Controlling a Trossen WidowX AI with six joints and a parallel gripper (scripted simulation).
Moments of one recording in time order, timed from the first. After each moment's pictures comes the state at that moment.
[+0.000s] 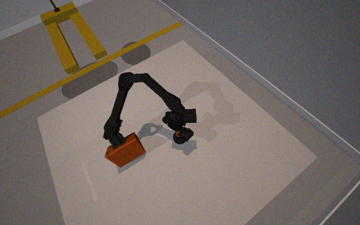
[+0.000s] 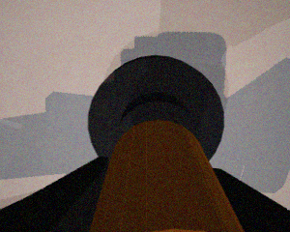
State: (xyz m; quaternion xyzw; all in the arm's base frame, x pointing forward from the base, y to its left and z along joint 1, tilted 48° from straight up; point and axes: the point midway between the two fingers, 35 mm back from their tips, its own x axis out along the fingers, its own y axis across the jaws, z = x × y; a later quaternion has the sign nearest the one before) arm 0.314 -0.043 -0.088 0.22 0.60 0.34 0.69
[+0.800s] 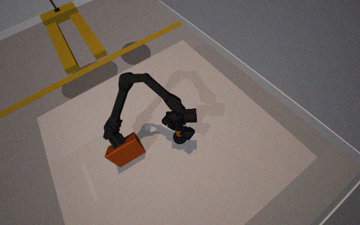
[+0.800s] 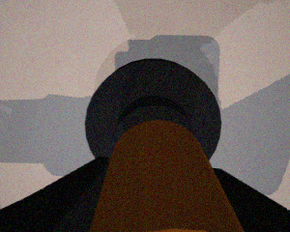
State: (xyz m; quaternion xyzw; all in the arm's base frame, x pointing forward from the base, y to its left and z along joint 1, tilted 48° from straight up) arm 0.317 -0.043 -0.089 0.17 0.57 0.38 0.71
